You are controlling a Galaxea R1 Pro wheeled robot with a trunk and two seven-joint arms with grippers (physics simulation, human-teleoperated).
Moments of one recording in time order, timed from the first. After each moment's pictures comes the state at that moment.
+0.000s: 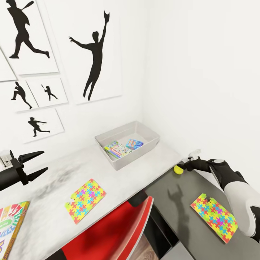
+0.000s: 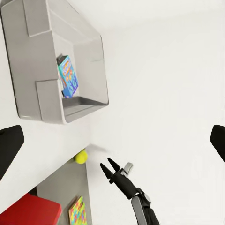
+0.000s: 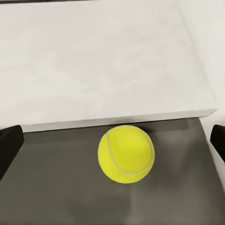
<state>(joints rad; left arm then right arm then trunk) -0.31 0.51 0.46 -1.61 2.19 1.04 0.47 -1.03 -0.28 -0.23 -0.42 0.50 0.11 0.75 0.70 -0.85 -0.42</state>
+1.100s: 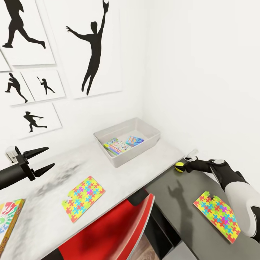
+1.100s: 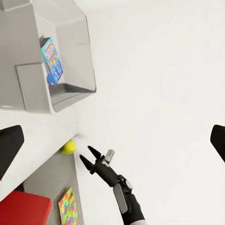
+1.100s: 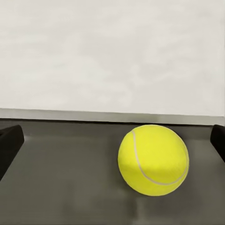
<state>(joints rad) -0.34 0.51 0.39 -1.61 2.25 1.04 0.43 -1.03 -0.29 -0.23 -0.42 0.54 0.03 0.85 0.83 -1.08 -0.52</state>
